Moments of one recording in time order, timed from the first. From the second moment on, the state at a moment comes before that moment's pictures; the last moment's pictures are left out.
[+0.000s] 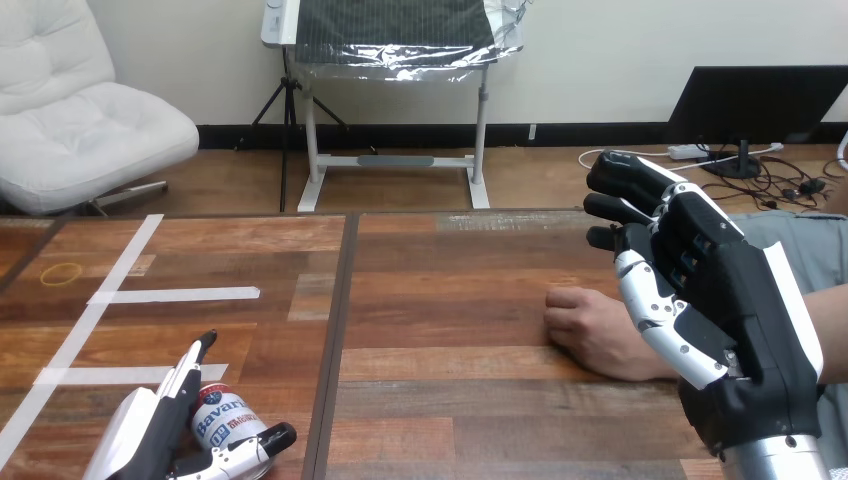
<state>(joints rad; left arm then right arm) 0.16 0.42 0.01 0.50 0.37 -0.48 0.10 0.38 -0.09 0.02 -0.67 0.07 0.02 0.09</state>
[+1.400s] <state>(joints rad) 0.08 0.46 0.00 0.59 0.40 -0.57 0.19 0.38 -0.09 0.01 -0.67 0.08 0.02 0.11</state>
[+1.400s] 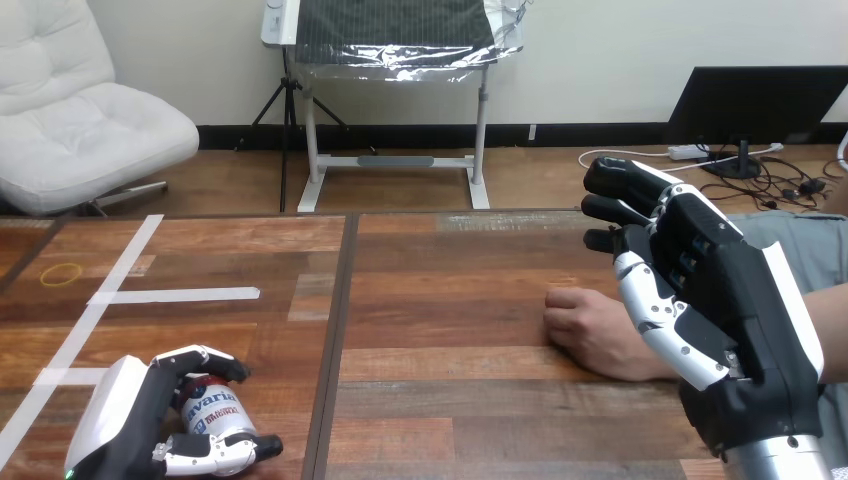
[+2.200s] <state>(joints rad) 0.08 0.45 -0.02 0.62 0.44 -0.60 0.29 0.38 -0.09 0.00 -0.67 0.08 0.02 0.11</state>
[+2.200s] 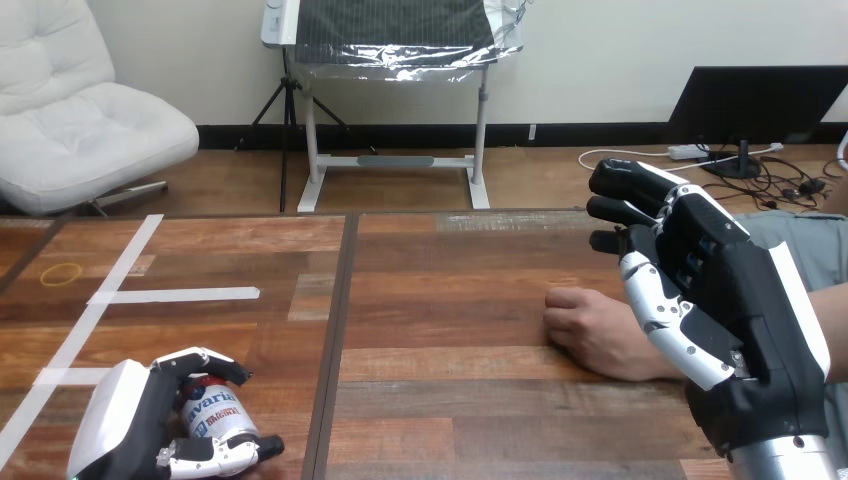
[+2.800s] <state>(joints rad) 0.08 0.44 -0.02 0.65 0.43 -0.63 0.34 0.38 -0.09 0.00 -0.67 0.08 0.02 0.11</state>
